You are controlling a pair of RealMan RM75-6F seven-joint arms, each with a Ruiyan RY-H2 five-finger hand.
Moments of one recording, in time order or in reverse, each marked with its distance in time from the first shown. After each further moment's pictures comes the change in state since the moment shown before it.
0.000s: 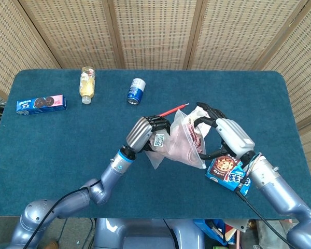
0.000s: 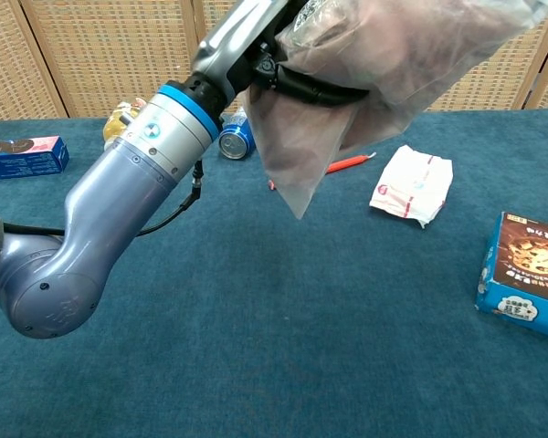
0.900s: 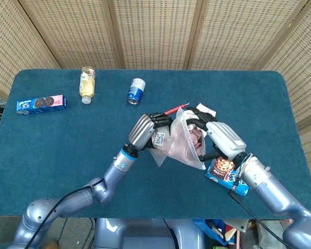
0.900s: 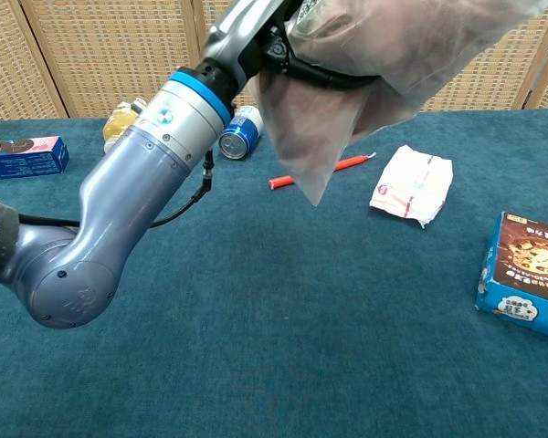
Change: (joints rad) left arm -0.033 -0.007 -0.034 -0.010 -0.027 -0.013 0.009; right arm 0.059 -0.012 -0.003 -0.014 0.043 -0.046 -0.054
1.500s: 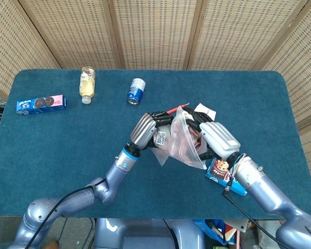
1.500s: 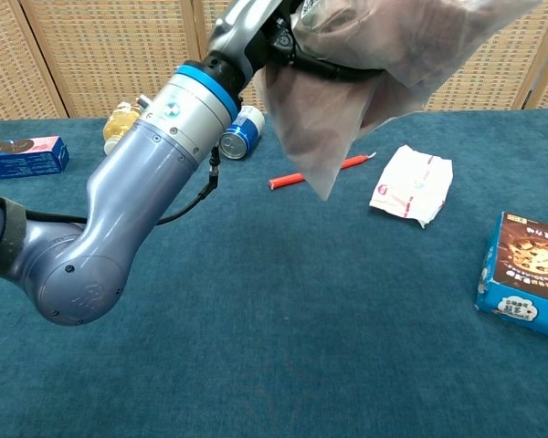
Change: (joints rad) left arm -0.012 -0.001 -0.019 -0.019 -0.019 -0.007 0.010; right arm 0.053 -0.040 -0.026 -0.015 0.065 0.039 -0.132
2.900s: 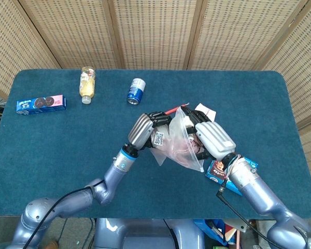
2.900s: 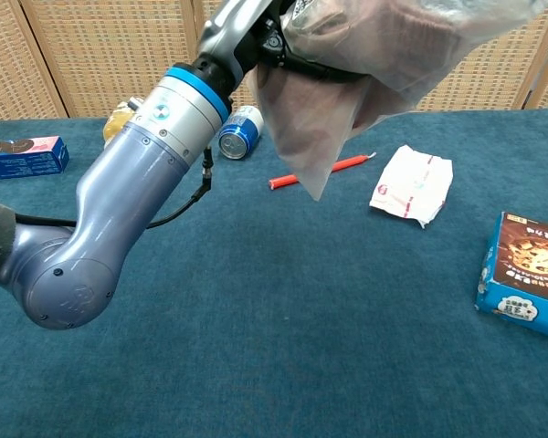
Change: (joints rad) left arm 0.023 0.016 0.012 -0.025 -0.003 0.007 0.002; right arm 0.018 -0.081 -0.028 -0.009 0.017 0.116 -0.131
